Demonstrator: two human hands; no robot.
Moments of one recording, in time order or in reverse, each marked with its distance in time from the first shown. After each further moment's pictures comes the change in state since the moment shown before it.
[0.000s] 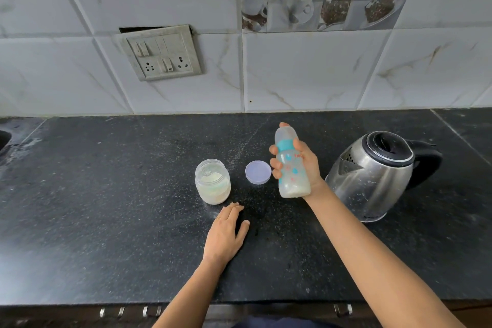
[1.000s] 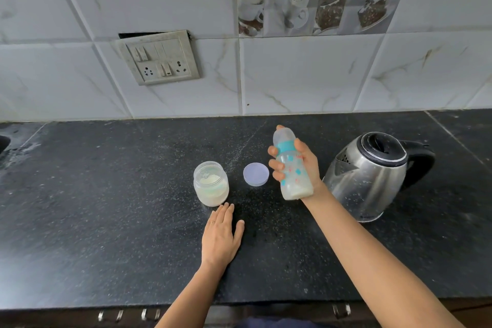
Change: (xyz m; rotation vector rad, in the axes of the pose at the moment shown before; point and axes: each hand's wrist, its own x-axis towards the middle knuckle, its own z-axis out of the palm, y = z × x) left_hand -0.004 0.004 0.001 0.149 0.078 -0.085; right_hand -0.008 -0.004 0.004 0.101 -0.118 0.067
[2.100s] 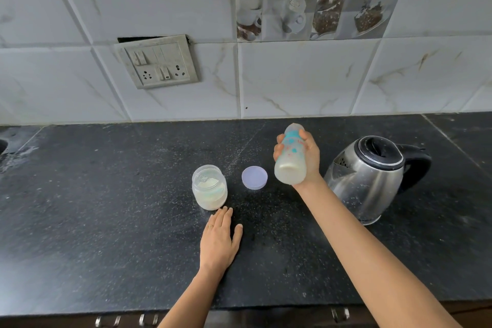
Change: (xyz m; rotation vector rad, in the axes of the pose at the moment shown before) left_hand -0.001 -0.001 0.000 0.004 -0.001 -0.004; right_hand 0.008 -0.013 0.020 -0.004 0.188 -0.150
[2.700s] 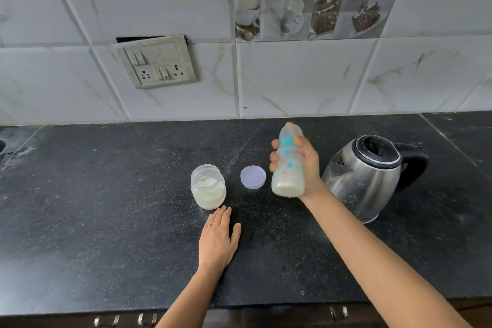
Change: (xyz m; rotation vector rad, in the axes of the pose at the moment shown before) left_hand 0.001 -0.001 0.001 0.007 0.008 0.001; right_hand -0.015 0.007 0.004 -0.128 0.003 -0.057
